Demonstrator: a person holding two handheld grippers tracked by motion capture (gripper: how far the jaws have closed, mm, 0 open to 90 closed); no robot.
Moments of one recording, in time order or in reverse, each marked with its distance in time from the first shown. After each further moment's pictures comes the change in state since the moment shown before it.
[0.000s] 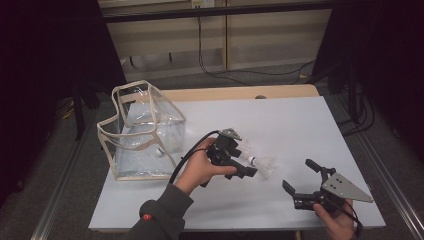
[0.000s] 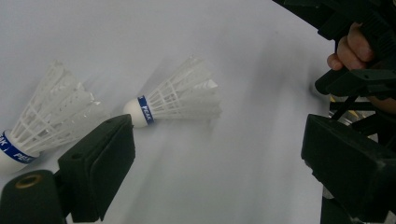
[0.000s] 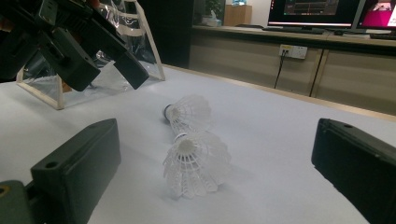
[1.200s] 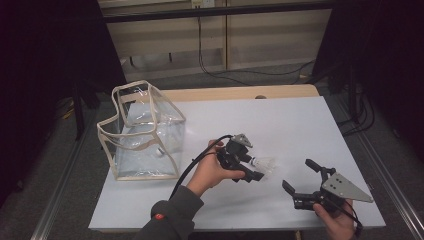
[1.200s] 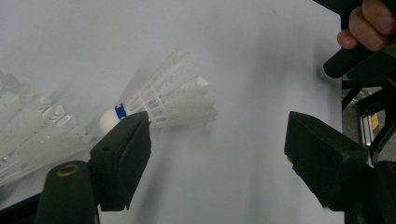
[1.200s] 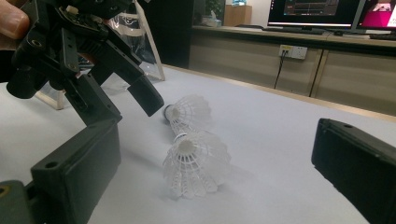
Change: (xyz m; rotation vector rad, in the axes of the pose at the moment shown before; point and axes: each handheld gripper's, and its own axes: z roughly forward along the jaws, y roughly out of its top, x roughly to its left) left arm -0.003 0.000 0.029 0.051 -0.024 0.097; right arm 0.000 0.000 0.000 0.001 -0.001 -0.001
